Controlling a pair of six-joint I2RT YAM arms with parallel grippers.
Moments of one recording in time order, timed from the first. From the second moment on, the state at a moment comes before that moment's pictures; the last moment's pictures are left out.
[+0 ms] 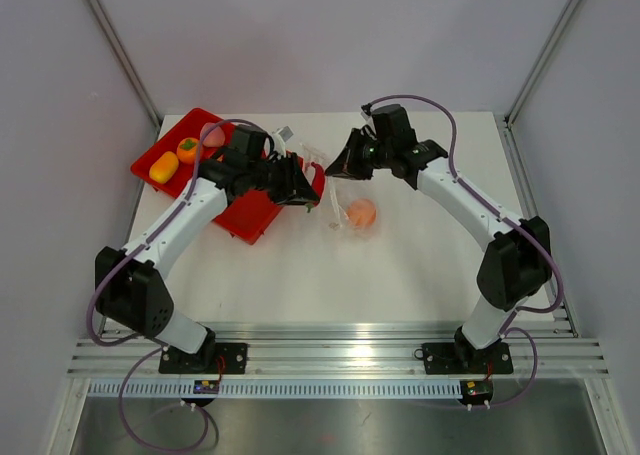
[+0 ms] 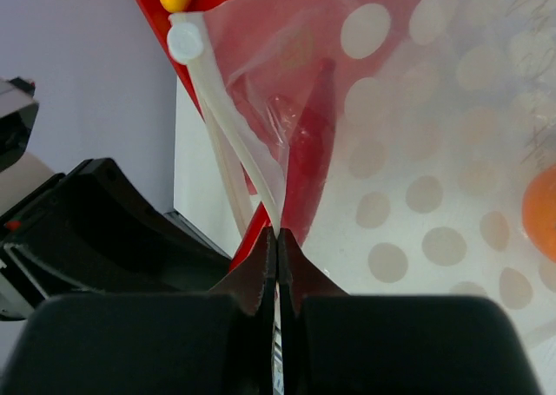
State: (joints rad) left arm -0.42 1.48 1.30 -0.58 0.59 -0.61; right arm 0.50 1.72 1.54 -0.43 -0.40 0.78
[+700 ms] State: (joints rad) left arm -0.48 1.63 1.51 -0.69 0.44 -0.60; right arm 0.53 1.71 1.54 -0.43 -0.40 0.78
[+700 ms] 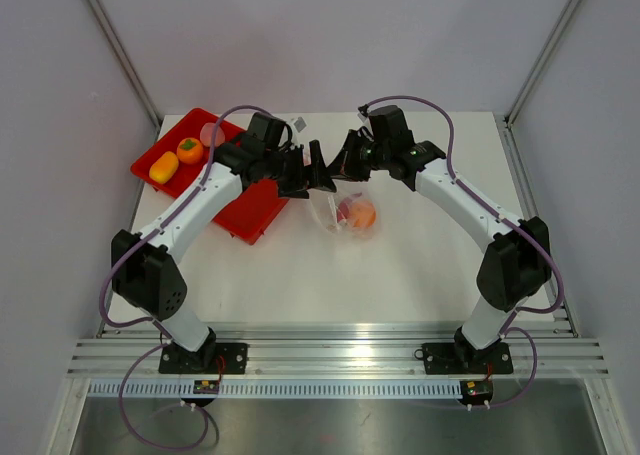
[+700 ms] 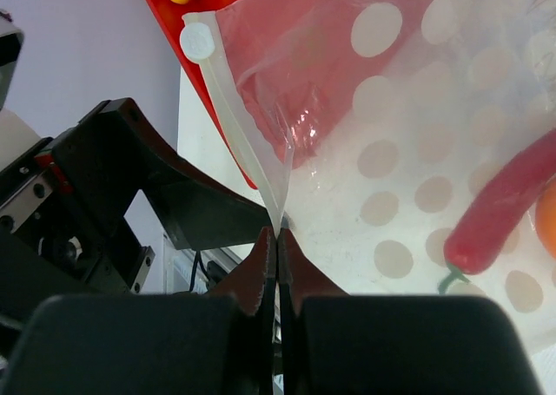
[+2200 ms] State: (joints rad) left arm 0.10 2.27 2.03 -0.78 0.02 -0.52; right arm 0.53 1.71 1.55 -0.48 -0.38 0.73
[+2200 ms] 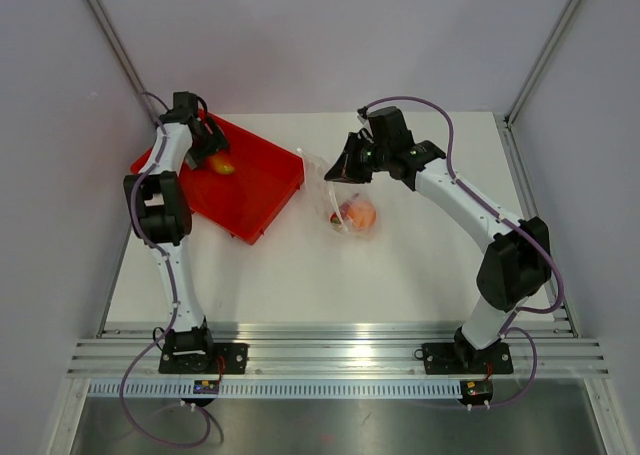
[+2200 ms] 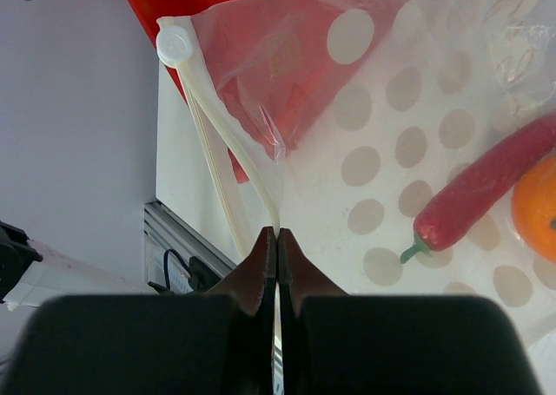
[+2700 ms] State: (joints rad) left arm 0.10 2.41 2.14 -0.79 0.00 -0.49; right arm 0.53 1.74 1.58 -0.50 -0.38 0.73
